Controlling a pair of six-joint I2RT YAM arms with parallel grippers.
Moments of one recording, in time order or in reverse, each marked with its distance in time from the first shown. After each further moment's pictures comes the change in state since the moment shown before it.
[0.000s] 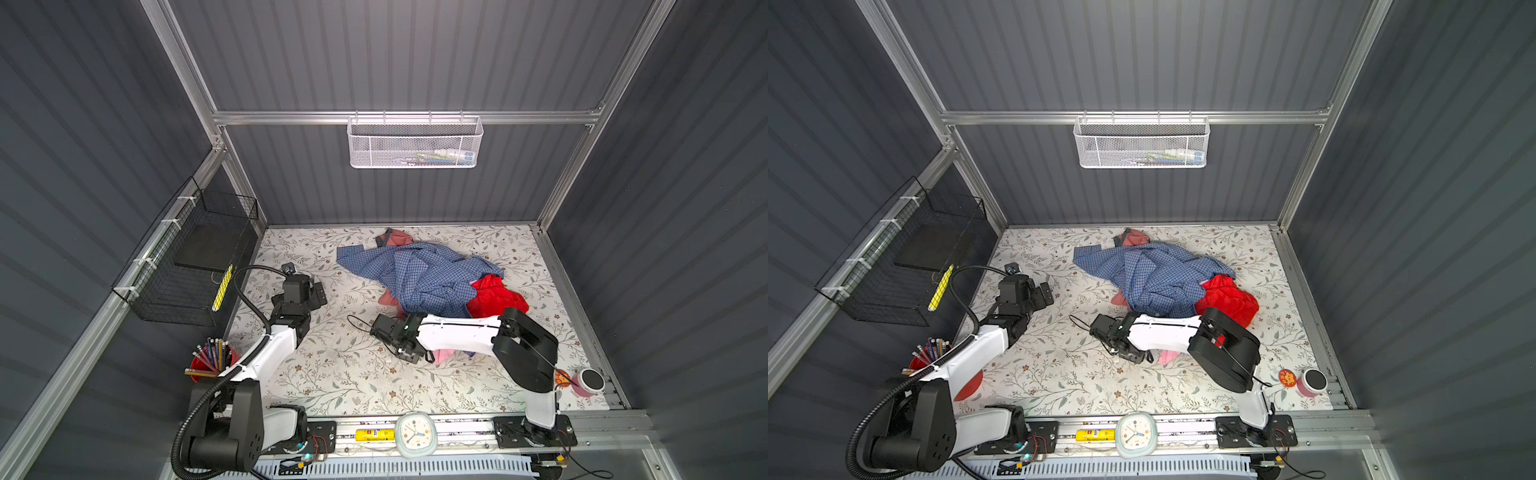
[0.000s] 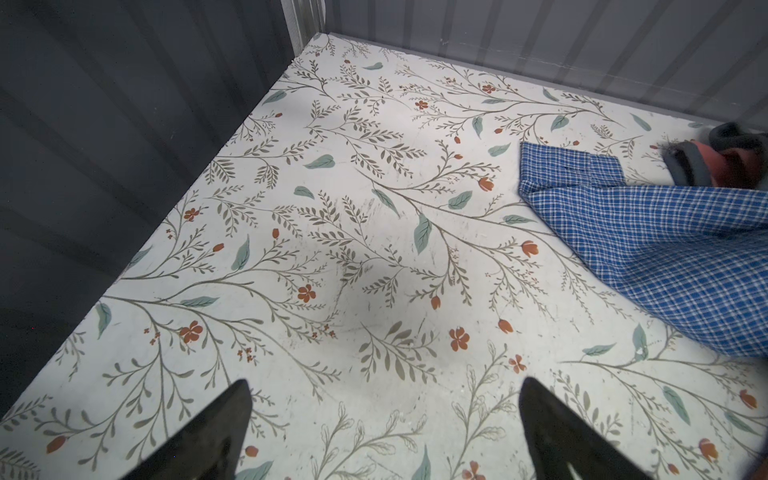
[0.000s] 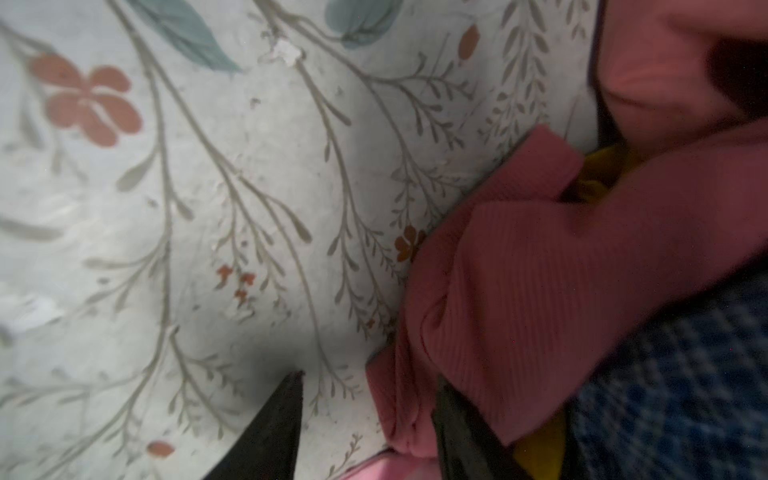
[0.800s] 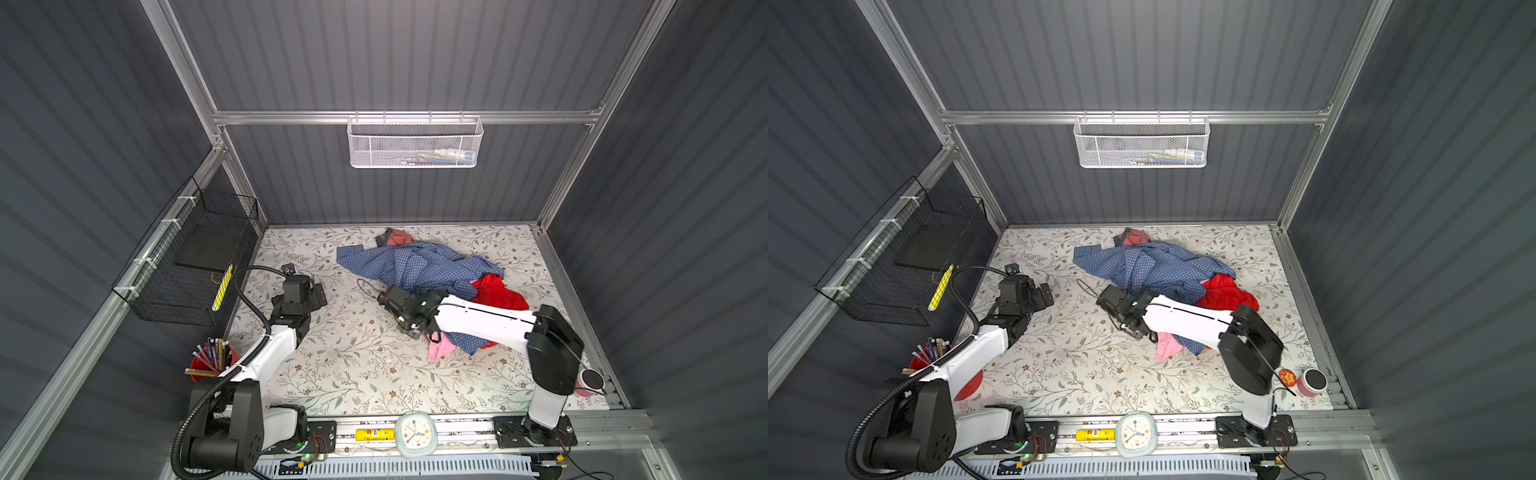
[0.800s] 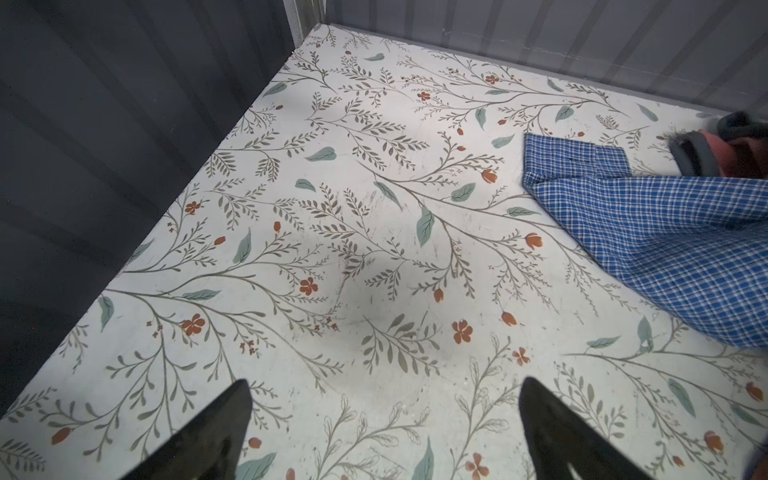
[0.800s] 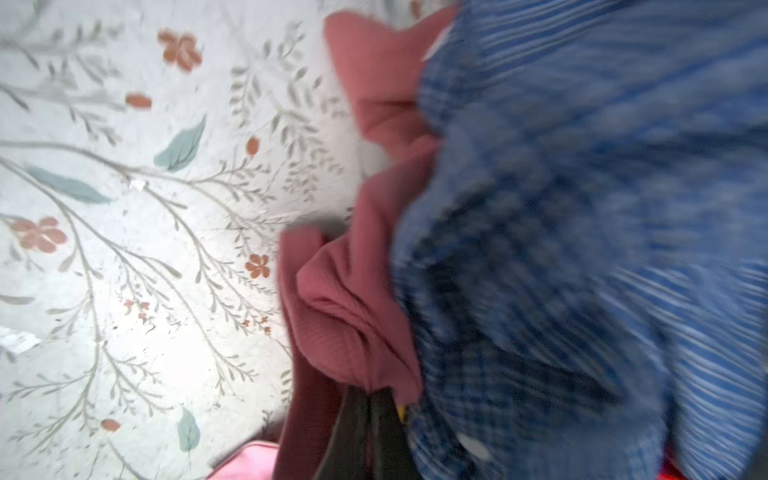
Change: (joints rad) left arm 0.000 -0.003 -0.001 -0.018 0.000 0.000; right arm -0.126 -0.239 0.071 -0.013 -0.011 0.060
